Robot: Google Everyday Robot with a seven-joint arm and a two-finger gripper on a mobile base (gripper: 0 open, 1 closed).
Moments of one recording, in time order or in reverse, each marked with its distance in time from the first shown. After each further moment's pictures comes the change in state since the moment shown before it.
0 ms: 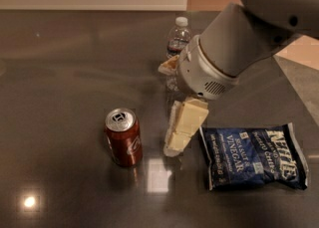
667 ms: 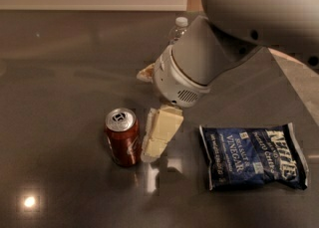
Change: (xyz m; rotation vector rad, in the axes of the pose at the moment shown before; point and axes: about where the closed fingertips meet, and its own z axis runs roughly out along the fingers) arm -0.030 0.004 0.036 -0.037 -0.048 -0.034
